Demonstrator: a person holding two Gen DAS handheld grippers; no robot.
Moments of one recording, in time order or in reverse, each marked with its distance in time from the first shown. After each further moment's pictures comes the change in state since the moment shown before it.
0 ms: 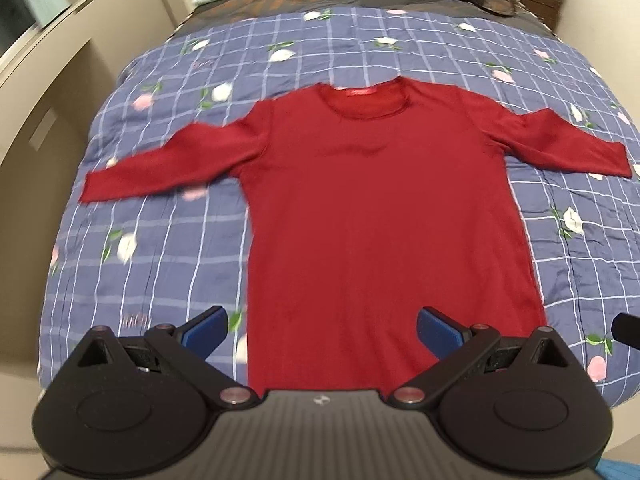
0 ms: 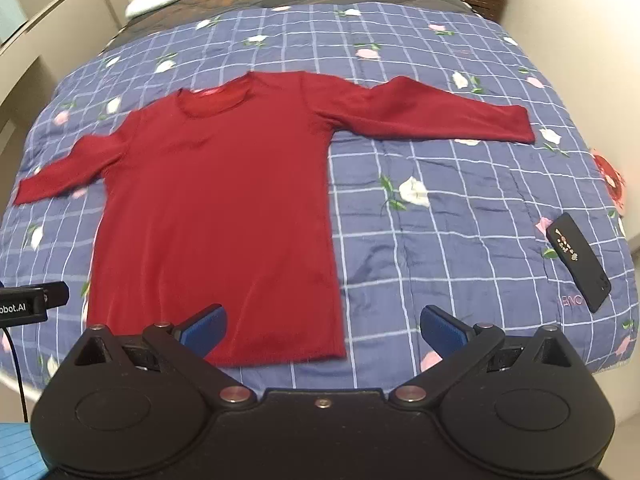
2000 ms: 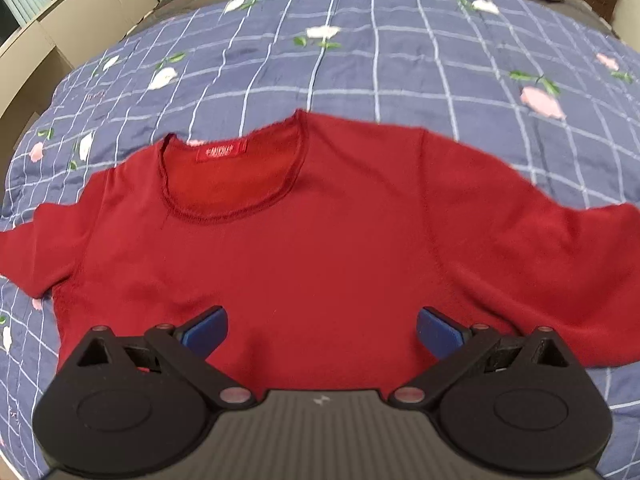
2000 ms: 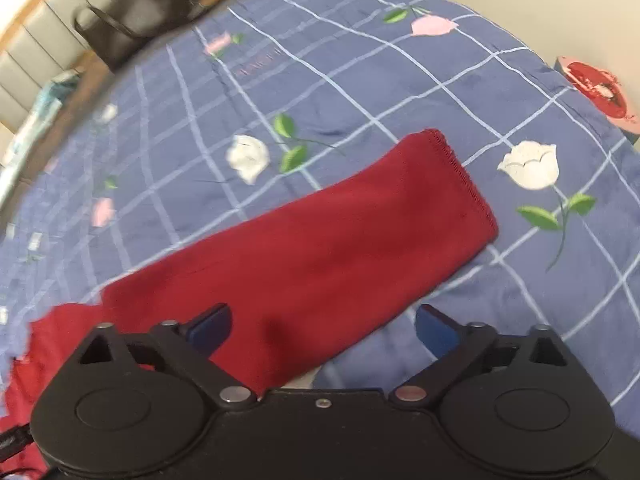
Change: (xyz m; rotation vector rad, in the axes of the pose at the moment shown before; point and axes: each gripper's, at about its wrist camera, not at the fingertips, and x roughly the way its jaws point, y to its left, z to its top) left arm 0.249 -0.200 0.197 -0.098 0.053 0.112; right arm 0.295 -0.312 0.241 0.444 0.007 -0.006
